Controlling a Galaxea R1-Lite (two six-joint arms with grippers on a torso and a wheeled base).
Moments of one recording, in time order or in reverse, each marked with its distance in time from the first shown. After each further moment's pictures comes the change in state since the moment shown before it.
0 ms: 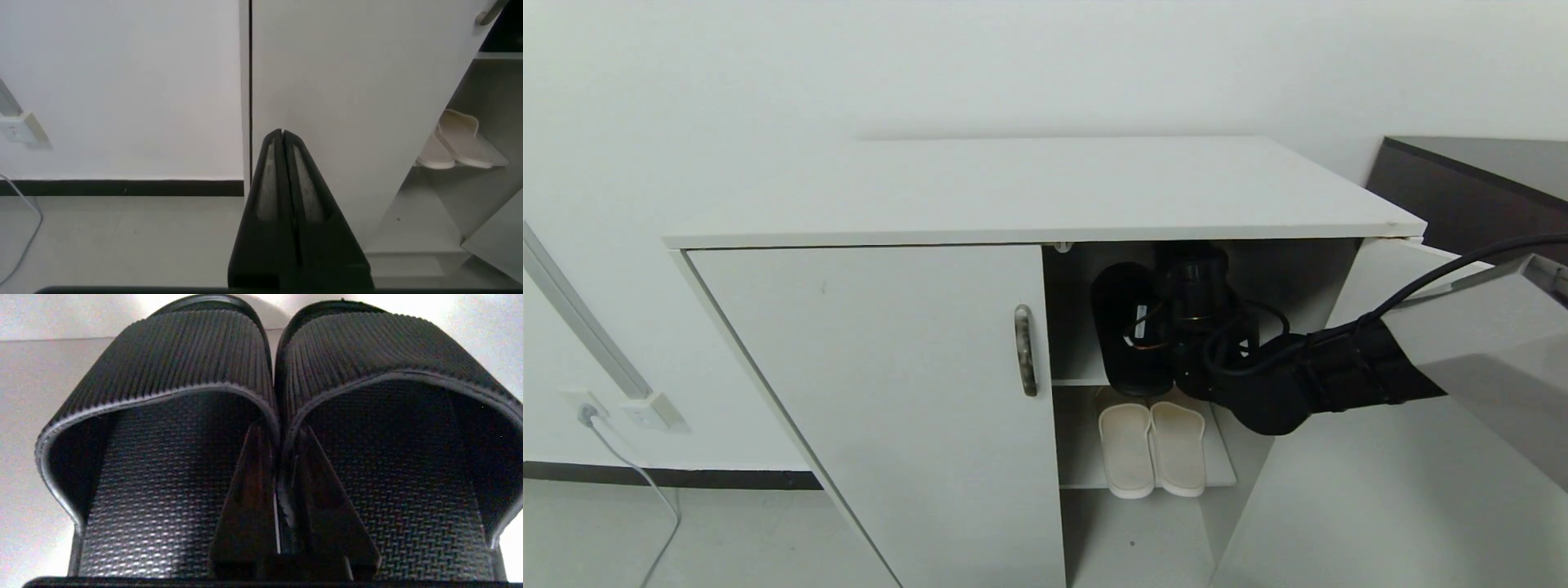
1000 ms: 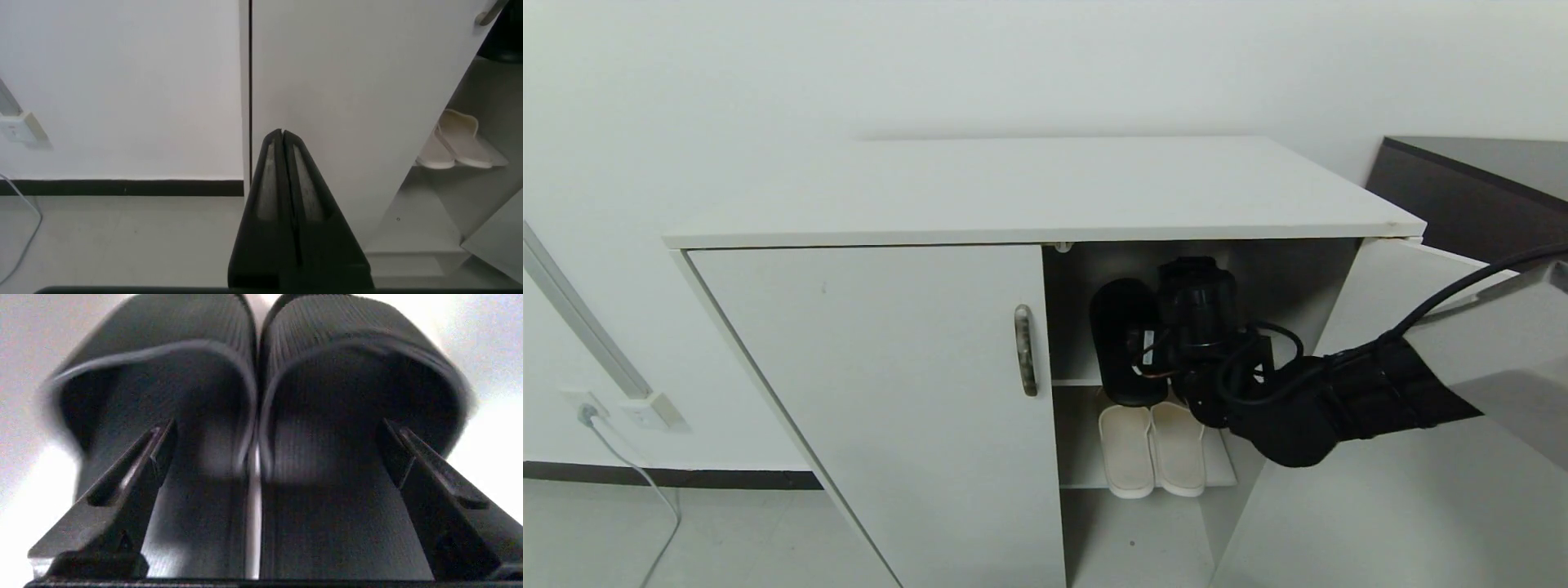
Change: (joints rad) left arm 0.000 0.000 0.000 0.000 0.000 0.000; right arm 0.028 -0.067 0.167 -0.029 -0.013 0.011
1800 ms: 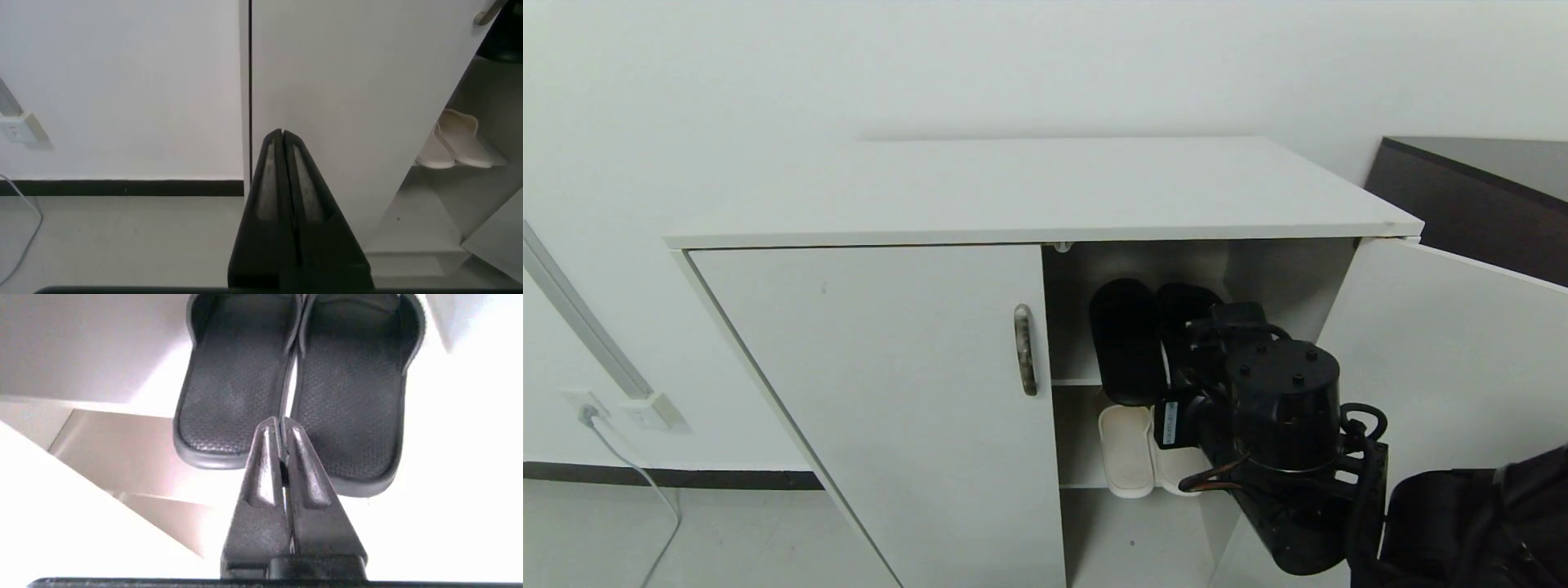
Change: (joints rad) left arm 0.000 0.000 0.000 0.000 0.000 0.001; right arm 0.199 -0.260 0.470 -0.269 -0.050 -0.018
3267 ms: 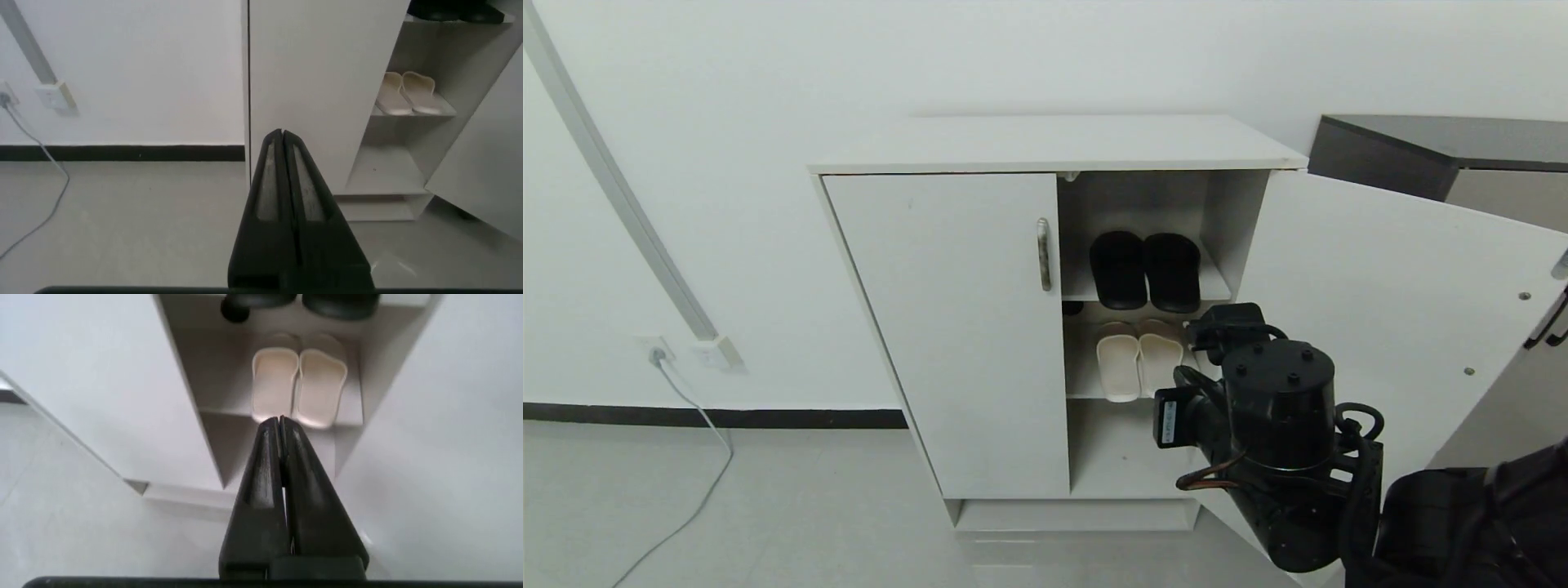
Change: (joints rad) left arm 0.000 0.000 0.000 0.001 -0.013 0.001; right arm -0.004 0.009 -0.005 -0.004 -0.003 -0.001
